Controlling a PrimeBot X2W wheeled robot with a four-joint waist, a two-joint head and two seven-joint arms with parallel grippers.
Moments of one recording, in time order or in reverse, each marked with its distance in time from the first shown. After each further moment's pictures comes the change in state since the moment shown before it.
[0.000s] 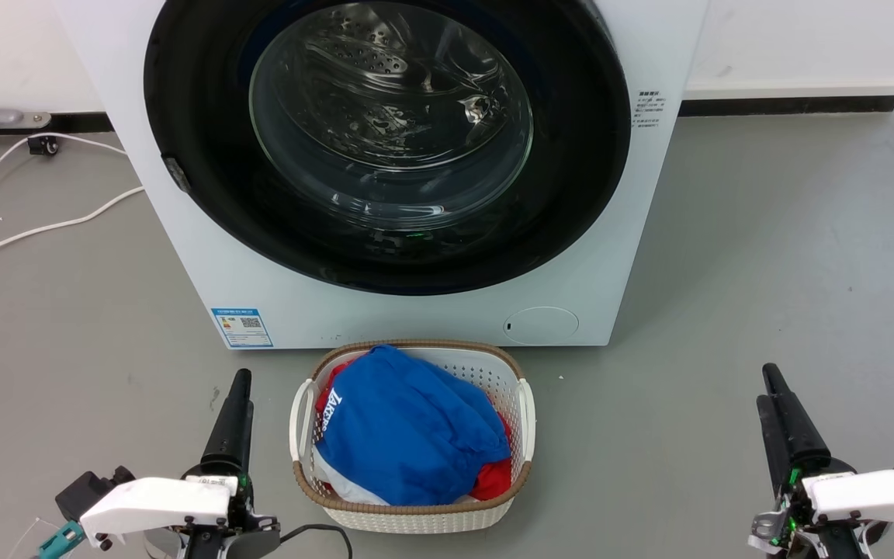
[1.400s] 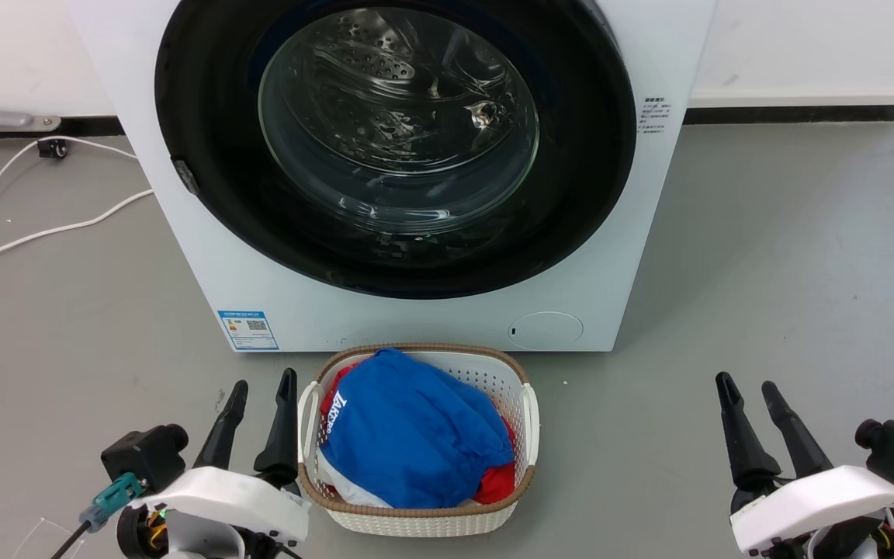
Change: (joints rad) left arm 0.002 0.055 -0.112 -0.032 0.874 0.042 -0.142; right arm 0.062 0.014 0.030 -0.160 -0.915 0.000 -0.014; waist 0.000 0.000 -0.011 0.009
